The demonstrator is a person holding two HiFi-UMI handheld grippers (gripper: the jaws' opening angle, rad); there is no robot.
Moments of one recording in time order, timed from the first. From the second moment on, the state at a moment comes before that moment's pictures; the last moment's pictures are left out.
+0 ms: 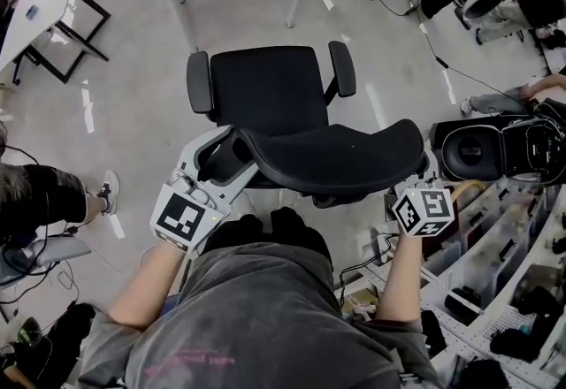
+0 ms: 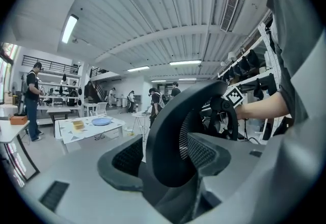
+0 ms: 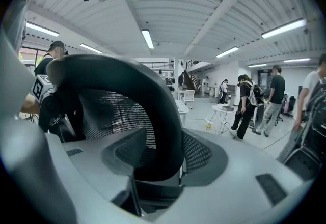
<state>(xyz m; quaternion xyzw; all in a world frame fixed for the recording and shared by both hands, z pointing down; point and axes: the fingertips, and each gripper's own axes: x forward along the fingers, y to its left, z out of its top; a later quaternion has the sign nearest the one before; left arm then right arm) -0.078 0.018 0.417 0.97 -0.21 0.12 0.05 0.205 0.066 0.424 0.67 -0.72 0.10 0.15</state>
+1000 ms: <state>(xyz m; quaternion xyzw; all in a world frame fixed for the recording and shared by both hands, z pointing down) -0.063 -0.007 0.423 0.94 -0.29 0.16 0.04 0.215 0.032 0.426 0.59 -0.79 0.07 0.15</state>
